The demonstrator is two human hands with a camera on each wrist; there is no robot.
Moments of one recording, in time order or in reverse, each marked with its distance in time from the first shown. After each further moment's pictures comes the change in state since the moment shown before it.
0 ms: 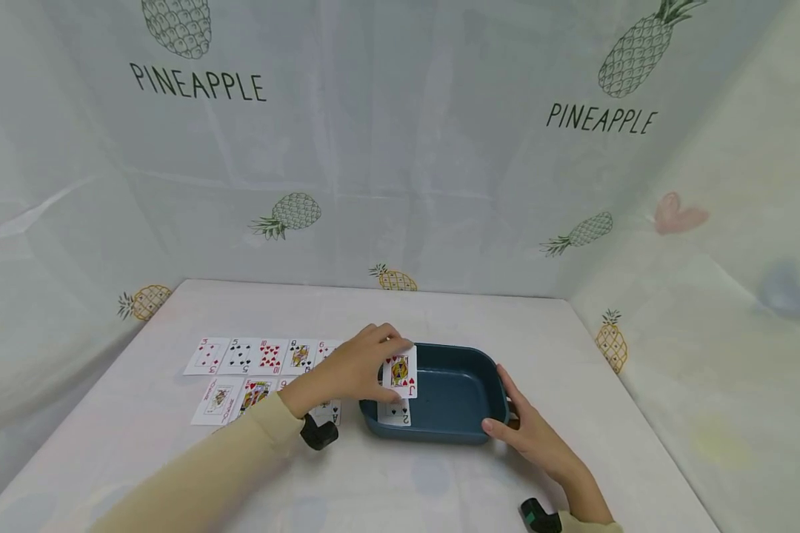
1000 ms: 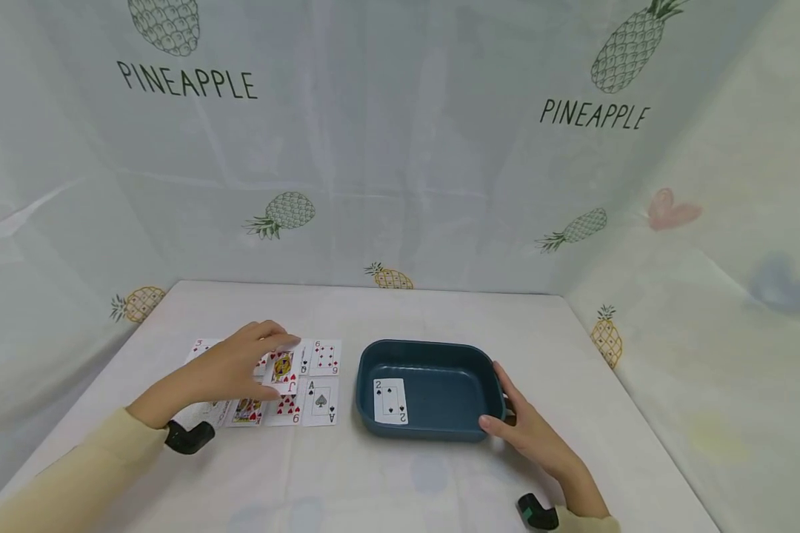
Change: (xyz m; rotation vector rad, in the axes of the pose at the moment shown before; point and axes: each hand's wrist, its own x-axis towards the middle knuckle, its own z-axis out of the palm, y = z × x) left_hand -0.119 -0.095 -0.068 0.055 -0.020 -0.153; right_hand 0.000 0.002 -0.001 -0.013 0.001 -0.012
